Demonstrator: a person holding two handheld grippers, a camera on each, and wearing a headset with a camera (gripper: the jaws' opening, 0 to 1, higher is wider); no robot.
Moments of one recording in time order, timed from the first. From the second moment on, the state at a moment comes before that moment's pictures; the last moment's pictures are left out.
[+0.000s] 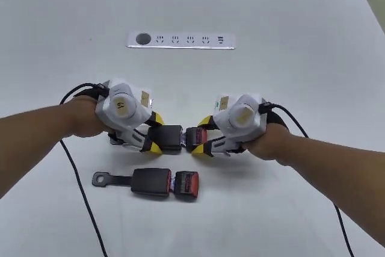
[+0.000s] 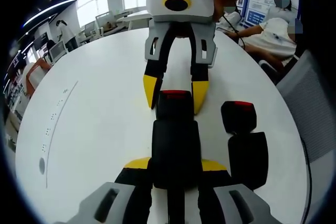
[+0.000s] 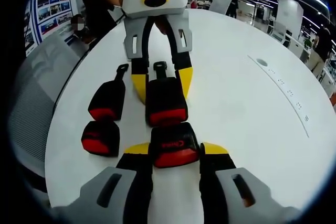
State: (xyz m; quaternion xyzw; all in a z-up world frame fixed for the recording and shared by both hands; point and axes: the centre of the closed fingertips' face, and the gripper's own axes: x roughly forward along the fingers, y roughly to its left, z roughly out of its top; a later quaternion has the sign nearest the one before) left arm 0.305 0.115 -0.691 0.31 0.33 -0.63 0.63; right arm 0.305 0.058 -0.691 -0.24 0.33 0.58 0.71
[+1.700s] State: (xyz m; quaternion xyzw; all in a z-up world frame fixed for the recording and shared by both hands) left arm 0.304 0.114 -0.689 0.31 0.34 -0.63 0.63; right arm 0.300 -0.009 -0.699 -0.23 0.34 0.57 0.71
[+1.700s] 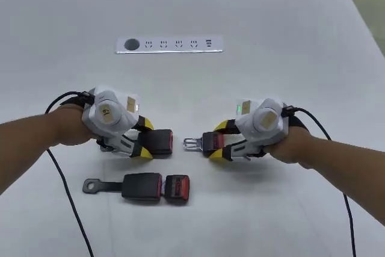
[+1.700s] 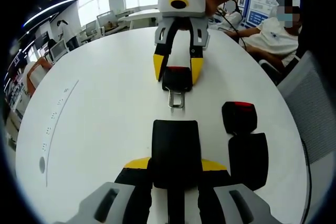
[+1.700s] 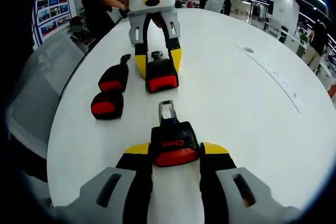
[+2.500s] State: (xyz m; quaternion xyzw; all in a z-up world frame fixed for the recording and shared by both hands) left arm 0.303 0.112 -0.688 0.31 0.34 -0.63 0.63; right arm 0.302 -0.061 -0.699 -0.24 0.35 0.55 0.72
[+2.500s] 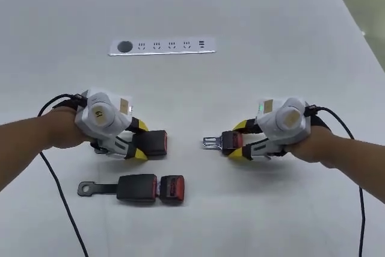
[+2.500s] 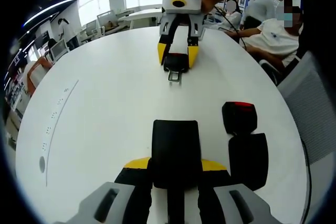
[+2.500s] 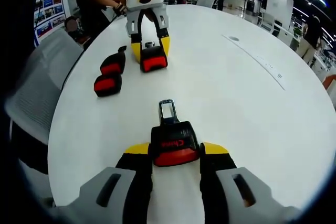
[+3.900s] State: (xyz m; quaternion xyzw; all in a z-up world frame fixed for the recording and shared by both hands) left arm 0.300 0.108 -0.669 0.21 0.38 -0.57 0.70; right arm 0.307 -0.085 -0.676 -0.16 0.36 0.44 0.81
